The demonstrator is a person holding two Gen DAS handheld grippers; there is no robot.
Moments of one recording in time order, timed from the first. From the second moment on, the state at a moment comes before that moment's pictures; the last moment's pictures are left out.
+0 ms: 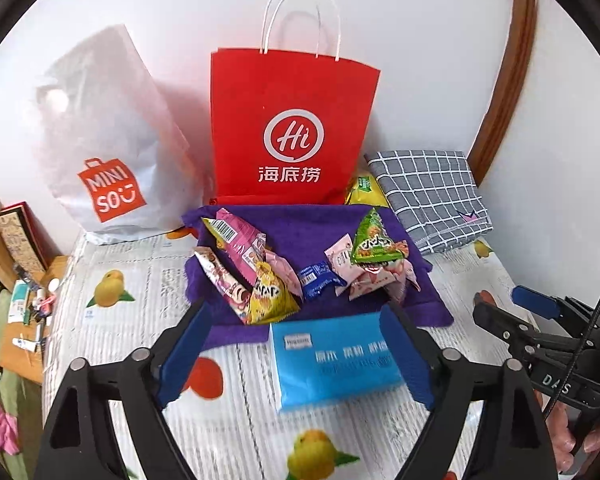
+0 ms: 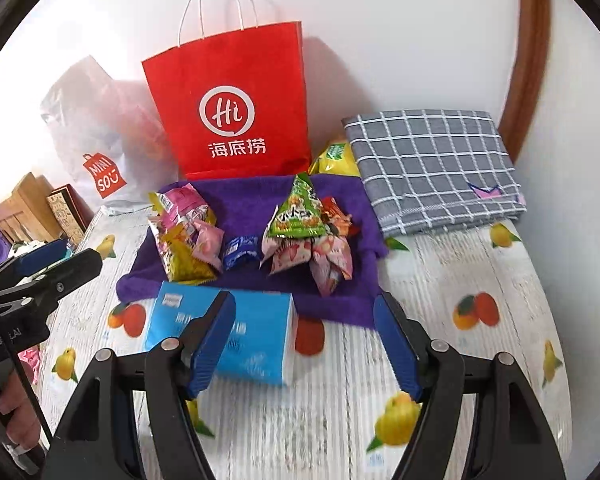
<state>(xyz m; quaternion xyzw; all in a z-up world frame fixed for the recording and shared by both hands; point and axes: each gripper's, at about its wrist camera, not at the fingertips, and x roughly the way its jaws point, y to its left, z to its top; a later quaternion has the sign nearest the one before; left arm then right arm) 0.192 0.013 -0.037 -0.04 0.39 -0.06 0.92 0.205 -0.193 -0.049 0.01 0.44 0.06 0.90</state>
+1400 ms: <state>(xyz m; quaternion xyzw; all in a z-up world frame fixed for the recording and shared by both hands) 0.096 -0.007 -0.007 -0.02 0.35 -0.04 0.94 0.088 -0.224 -0.010 0.01 0.40 -0.02 0.92</state>
